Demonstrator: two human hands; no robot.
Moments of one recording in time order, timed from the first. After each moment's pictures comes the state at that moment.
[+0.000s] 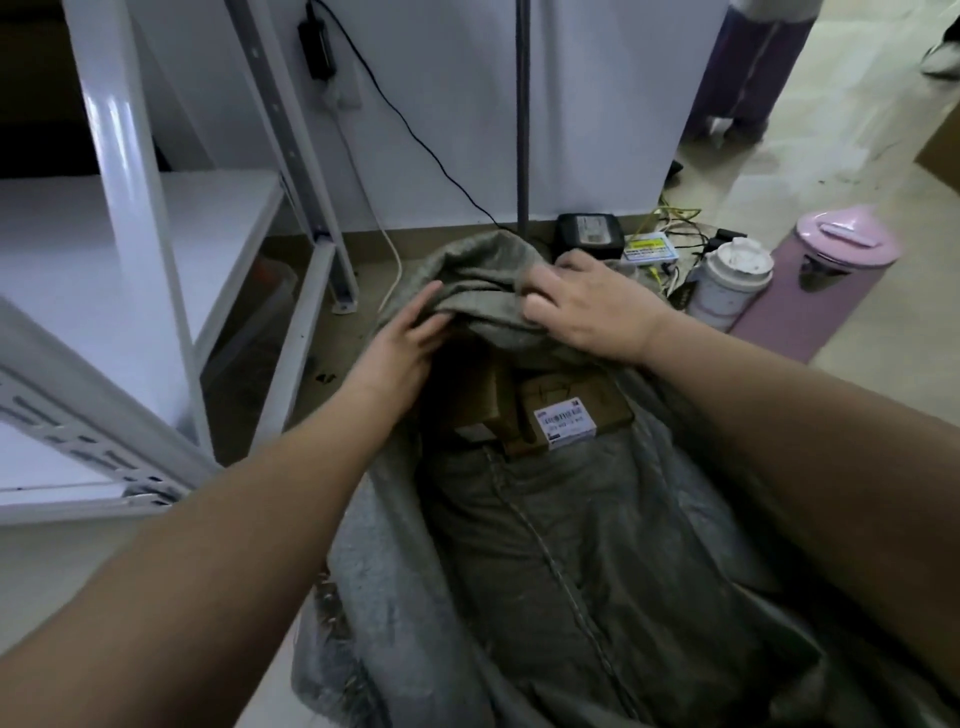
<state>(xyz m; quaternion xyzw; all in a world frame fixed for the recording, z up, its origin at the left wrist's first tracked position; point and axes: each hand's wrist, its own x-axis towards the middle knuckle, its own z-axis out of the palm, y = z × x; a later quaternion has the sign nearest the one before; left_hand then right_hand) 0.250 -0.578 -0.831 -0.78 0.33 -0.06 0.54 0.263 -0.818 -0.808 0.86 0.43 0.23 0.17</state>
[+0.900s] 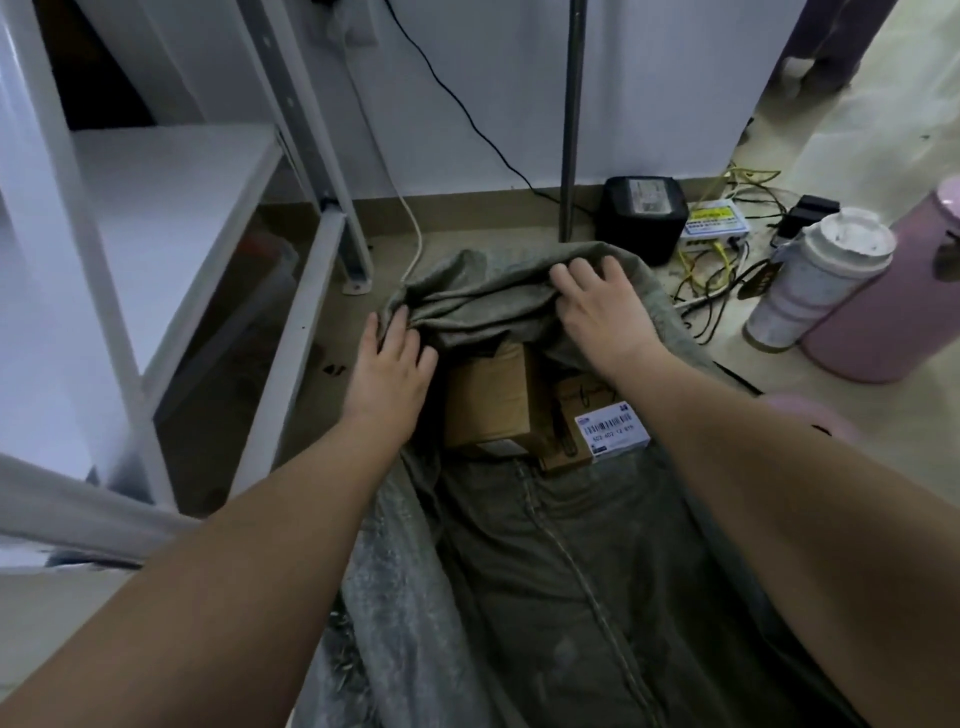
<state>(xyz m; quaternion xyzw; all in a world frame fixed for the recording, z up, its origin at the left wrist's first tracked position) 0.300 -0.554 -0.909 -0.93 0.20 0.04 0.30 0.323 -0.782 -0.895 0.93 0.16 0.06 0.31</state>
